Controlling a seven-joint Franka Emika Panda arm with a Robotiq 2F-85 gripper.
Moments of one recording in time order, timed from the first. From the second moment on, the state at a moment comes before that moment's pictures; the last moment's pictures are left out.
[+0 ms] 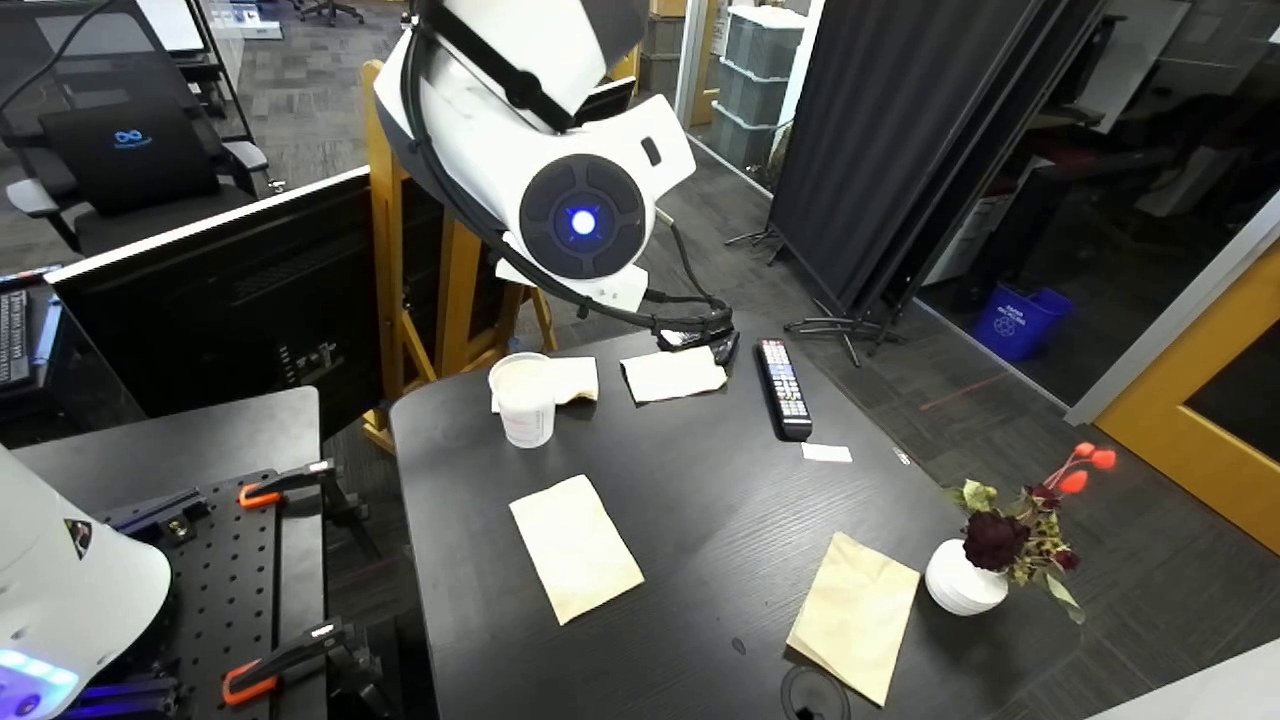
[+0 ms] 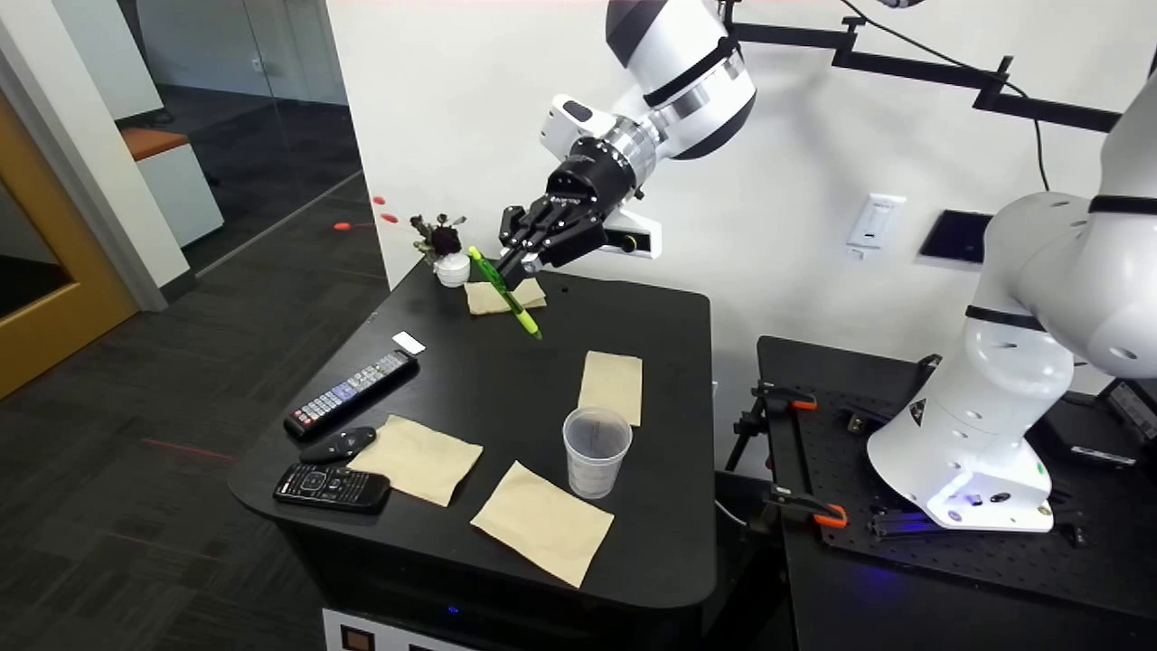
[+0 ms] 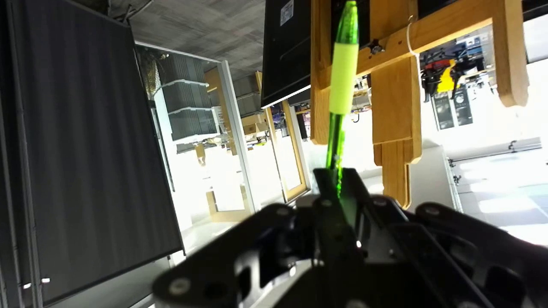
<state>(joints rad) -0.04 -0.01 -0.08 -2.32 1.51 1.99 -2.04</state>
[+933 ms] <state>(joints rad) -0.12 0.10 -0.14 -2.44 1.46 1.67 -2.33</state>
